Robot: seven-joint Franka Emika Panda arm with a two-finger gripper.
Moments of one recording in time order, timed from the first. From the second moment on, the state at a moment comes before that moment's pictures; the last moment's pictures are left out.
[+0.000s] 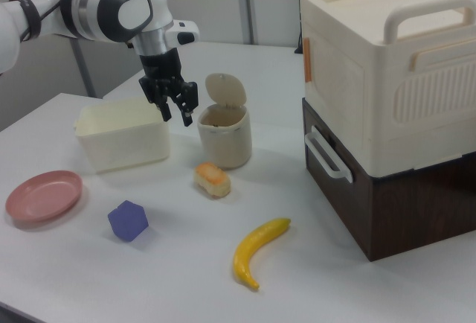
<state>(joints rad) 0.08 0.17 -0.12 -1.58 -0.01 1.80 0.01</state>
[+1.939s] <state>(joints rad) 0.10 0.55 -0.12 -1.41 0.09 2.78 0.06</state>
